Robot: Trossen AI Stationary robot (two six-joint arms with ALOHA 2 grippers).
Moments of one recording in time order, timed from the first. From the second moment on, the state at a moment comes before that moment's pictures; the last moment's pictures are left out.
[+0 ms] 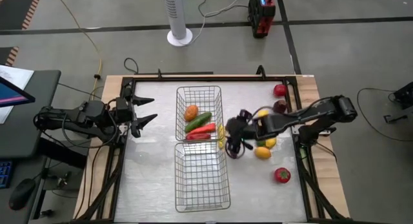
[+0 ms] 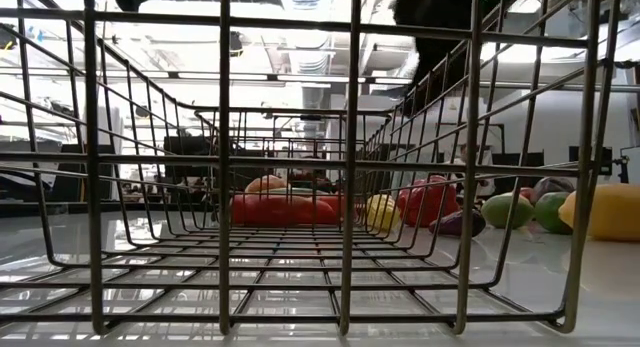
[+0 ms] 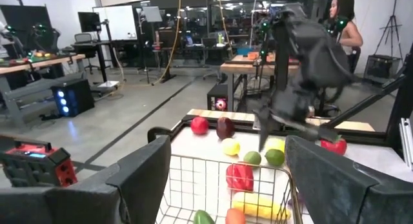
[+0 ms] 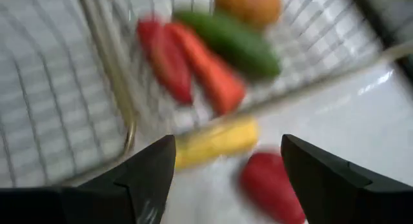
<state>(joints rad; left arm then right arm) -0.13 0.46 0.63 -0.18 -0.43 0.02 0.19 1.49 1.08 -0.59 0.43 0.41</state>
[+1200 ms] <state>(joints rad) -0.13 0.48 0.63 -0.17 -0.43 0.01 0.40 1.67 0.73 -0.12 0.50 0.69</state>
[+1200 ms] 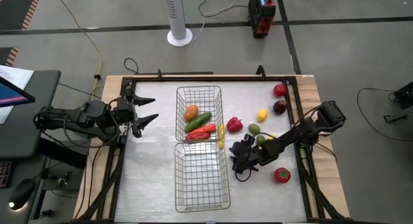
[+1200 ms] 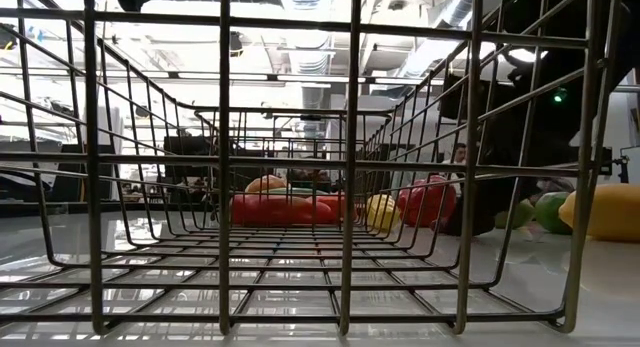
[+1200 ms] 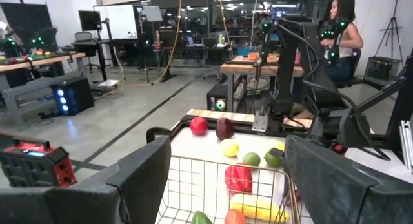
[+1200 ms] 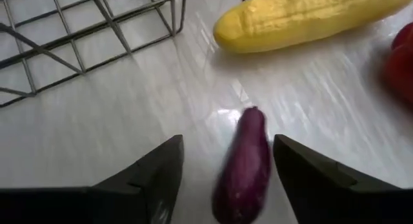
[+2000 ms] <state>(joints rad) -0.13 0.48 0.63 -0.17 -0.45 0.02 0.26 1.25 0.76 -0.45 0.41 0.57</state>
